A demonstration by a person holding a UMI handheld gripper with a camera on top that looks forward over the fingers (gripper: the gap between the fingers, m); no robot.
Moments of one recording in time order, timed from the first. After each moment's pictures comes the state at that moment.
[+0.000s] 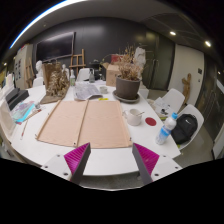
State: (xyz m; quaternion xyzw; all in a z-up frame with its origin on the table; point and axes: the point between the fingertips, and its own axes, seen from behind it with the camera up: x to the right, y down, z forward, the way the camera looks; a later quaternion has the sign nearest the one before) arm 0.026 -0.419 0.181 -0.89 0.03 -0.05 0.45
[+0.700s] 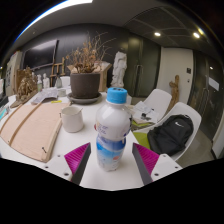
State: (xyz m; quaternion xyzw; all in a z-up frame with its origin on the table) arm 0.346 -0.292 0.049 -0.85 0.07 -0.09 0.51
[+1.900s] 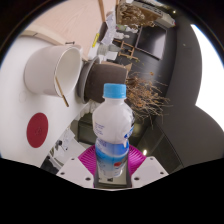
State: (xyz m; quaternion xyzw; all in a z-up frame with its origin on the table) arm 0.367 -0.083 0.184 -0.50 -0.45 -0.65 0.35
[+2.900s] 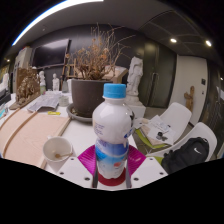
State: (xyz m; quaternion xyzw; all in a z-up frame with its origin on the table) arm 0.347 -0.087 0.064 -0.84 -0.01 -0.07 0.54
